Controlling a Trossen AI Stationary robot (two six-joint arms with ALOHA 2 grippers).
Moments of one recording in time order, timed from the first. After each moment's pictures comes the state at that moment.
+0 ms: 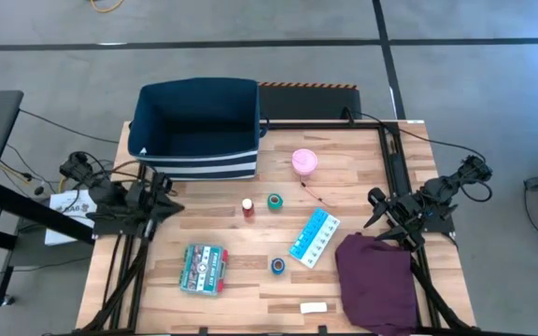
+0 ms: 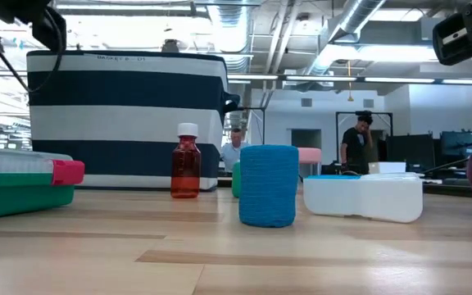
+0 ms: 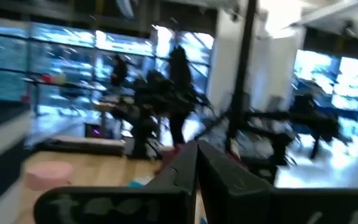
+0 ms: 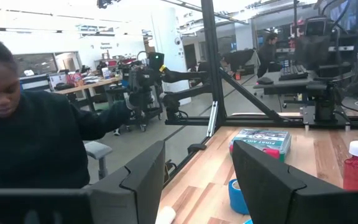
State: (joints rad) left arm -0.61 0.02 0.17 0.11 -0.47 -0.02; right arm 0.53 0.01 0.16 -0.05 -0.02 0.12
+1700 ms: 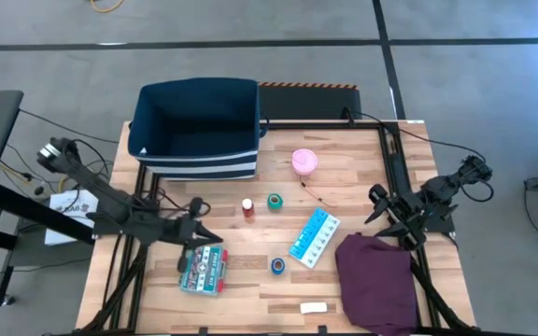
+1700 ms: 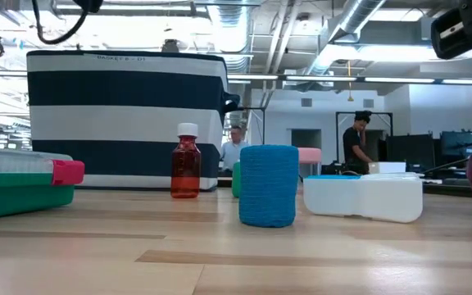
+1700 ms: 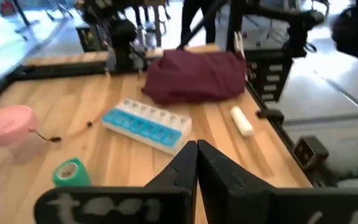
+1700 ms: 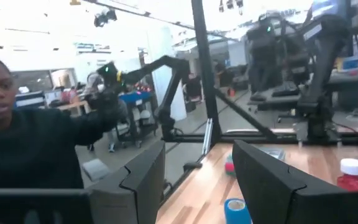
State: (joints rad) left arm -0.61 0.97 0.68 -0.03 -0.46 -0.16; right arm 0.53 0.01 0.16 0.02 0.01 0.12
